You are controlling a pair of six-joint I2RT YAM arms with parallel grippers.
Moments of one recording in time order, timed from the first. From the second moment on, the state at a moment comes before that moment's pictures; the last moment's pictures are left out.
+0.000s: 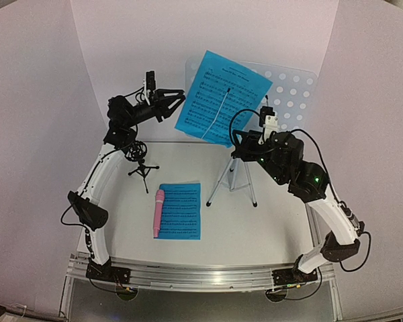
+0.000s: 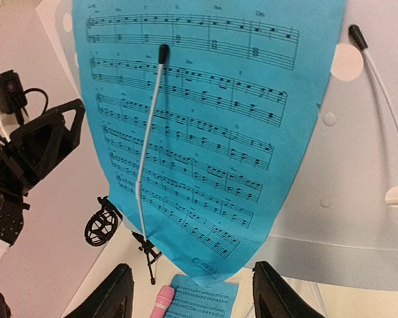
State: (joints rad) left arm -0.48 1.99 2.32 0.20 0.82 -0.51; right arm 0.95 1.53 2.09 -0.72 0.52 0.42
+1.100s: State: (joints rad) left arm -0.41 1.74 1.93 -0.16 0.86 -0.20; right arm 0.64 1.65 2.48 -0.60 0.30 0.08
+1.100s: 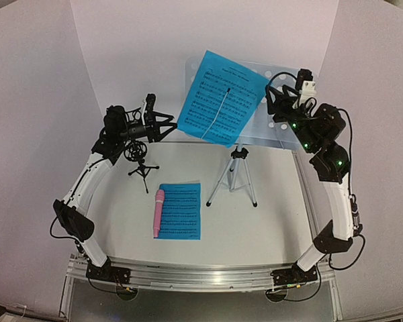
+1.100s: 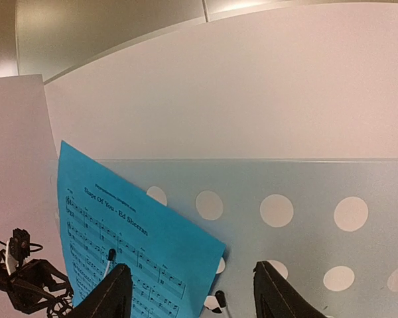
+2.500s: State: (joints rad) left arm -0.41 1.73 1.88 -0.11 0.87 -0.22; right arm 0.54 1.69 2.45 -0.55 0.09 0.20
